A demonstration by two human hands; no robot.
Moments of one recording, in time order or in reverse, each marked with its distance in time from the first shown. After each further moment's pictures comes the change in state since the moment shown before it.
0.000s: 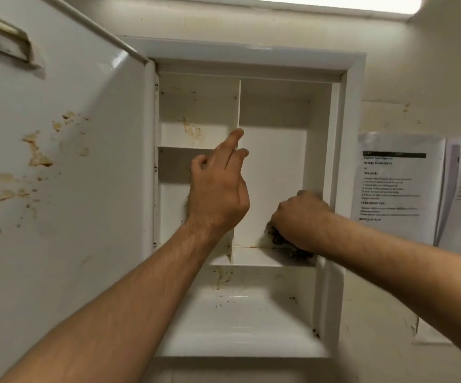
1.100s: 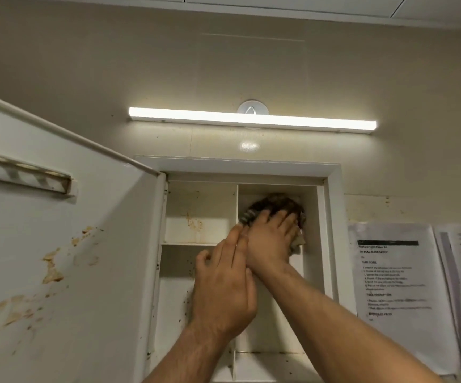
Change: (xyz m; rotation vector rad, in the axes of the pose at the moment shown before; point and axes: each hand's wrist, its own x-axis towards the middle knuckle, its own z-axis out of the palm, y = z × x) left_hand 0.007 0.005 0.001 0.139 -0.101 -0.018; right_hand 0.092 0.025 -0.071 0.892 0.501 0.684
